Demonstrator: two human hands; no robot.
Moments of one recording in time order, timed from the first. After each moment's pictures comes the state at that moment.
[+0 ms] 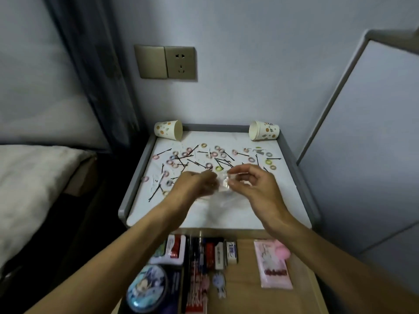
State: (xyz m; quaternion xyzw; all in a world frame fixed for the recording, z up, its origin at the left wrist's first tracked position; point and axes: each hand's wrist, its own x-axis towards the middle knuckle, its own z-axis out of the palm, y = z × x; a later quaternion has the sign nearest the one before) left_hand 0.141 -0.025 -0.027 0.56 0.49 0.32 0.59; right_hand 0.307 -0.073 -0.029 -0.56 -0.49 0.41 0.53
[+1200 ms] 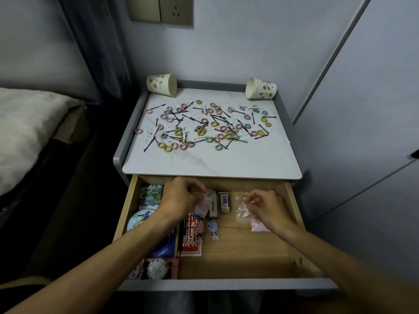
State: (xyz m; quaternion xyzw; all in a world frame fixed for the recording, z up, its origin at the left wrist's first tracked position) left_hand 0.114 -0.108 -0.115 0.64 0.56 0.23 0.46; right_hand 0.342 -0.164 -0.156 -0.74 -0.49 0.35 0.29
